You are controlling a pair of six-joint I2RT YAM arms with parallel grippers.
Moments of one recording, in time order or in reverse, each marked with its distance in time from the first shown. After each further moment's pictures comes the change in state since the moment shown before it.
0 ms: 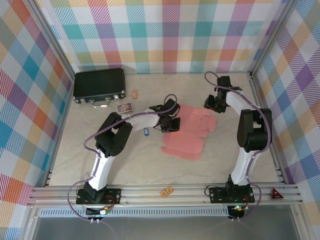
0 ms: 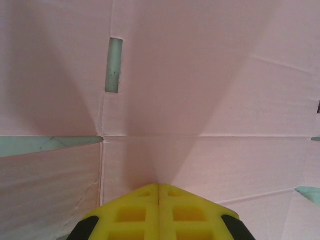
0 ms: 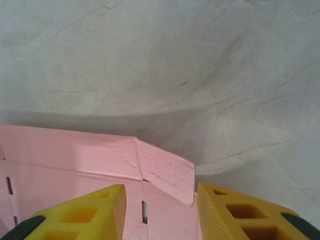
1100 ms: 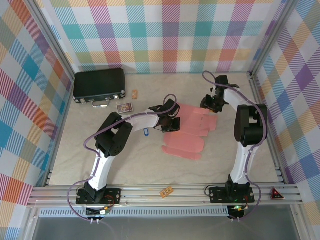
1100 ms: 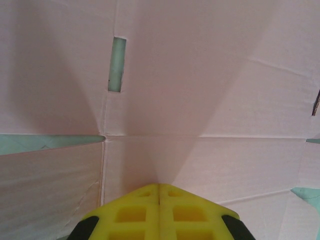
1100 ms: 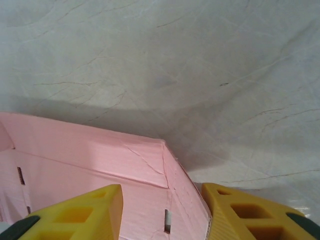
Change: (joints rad) left arm 0.000 0.000 -0.013 0.034 0.003 -0.023; right arm 0.003 0.101 0.092 -0.055 -0.116 -0.037
